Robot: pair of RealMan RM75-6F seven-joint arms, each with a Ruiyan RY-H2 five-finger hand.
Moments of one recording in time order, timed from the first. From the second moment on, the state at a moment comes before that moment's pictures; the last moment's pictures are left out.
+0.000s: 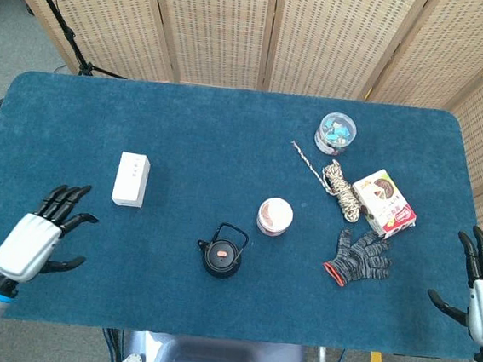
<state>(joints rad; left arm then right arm) -0.25 -1.06 -0.05 -1.86 1.72 1.32 0.06 0.04 -1.12 0.12 -1.59 -1.54 1.62 0.02</state>
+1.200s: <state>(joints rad) -0.78 -1.83 -0.25 -1.92 0.82 1.30 1.17 0.06 -1.11 0.13 -1.57 -1.49 1.56 0.07</state>
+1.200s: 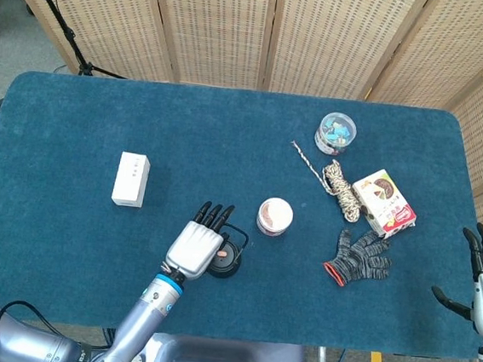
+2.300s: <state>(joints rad) -0.91 -1.89 -0.24 -1.80 0.68 1.31 1.12 0.07 -1.11 0.13 -1.56 -1.47 1.54 0.07</state>
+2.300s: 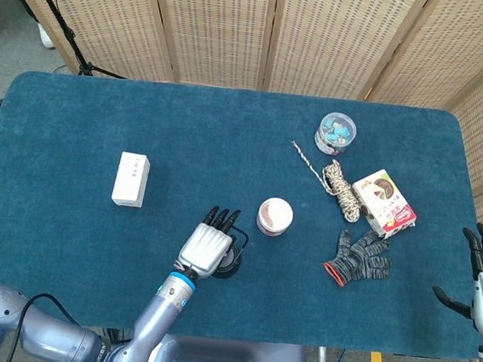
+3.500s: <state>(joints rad) -0.96 -1.87 -0.28 -1.83 0.60 1.38 1.13 0.07 -1.12 0.13 -1.55 -1.46 1.53 0.05</state>
